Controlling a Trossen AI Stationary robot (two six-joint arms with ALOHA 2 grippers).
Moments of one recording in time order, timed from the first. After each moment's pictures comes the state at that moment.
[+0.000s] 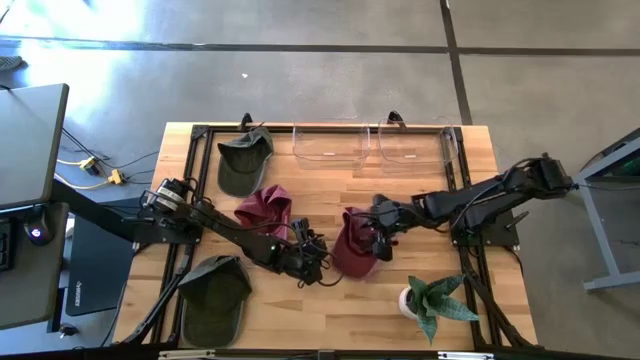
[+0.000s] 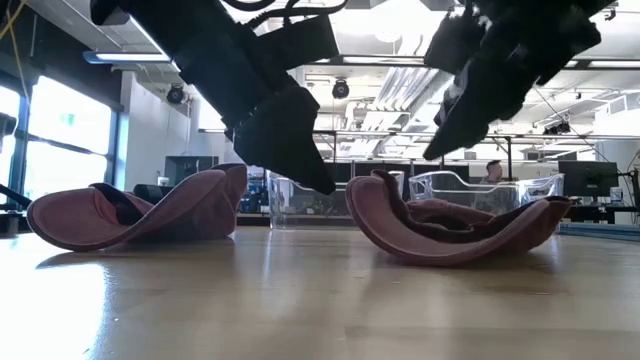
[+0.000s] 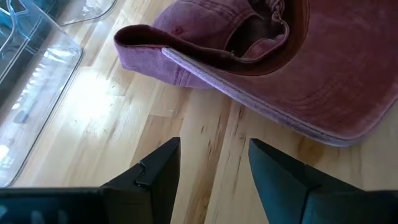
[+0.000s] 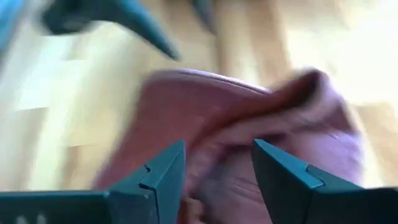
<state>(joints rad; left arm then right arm) -0.40 1.90 1.17 -0.18 -0.72 -0.29 0.13 1.34 0.67 -0.11 0.07 0.30</state>
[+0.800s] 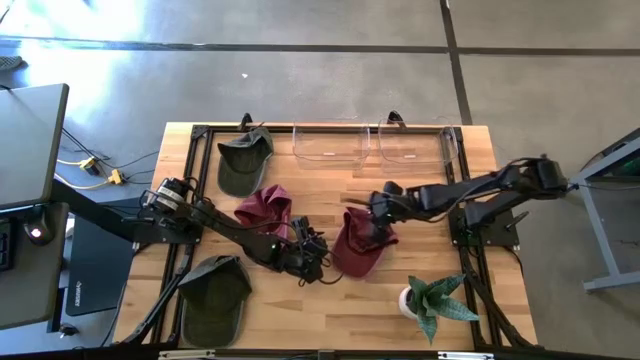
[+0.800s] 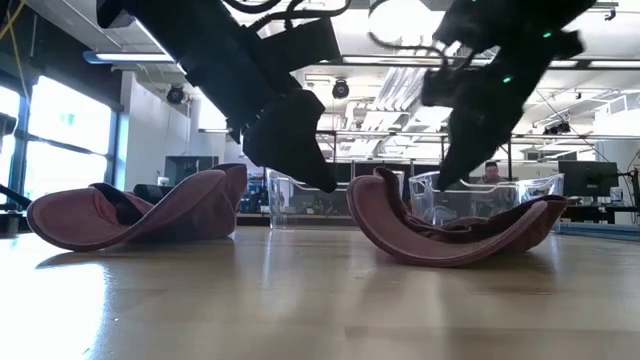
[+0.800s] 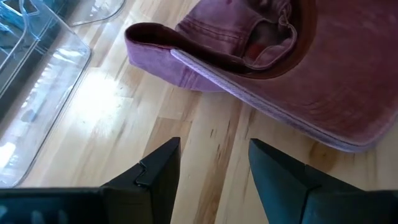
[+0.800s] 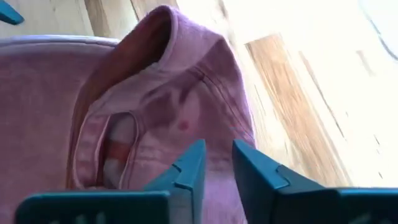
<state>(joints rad) -0.39 1.90 1.17 -0.18 -0.74 -0.29 0.05 1.36 0.70 -0.31 0.21 0.40</state>
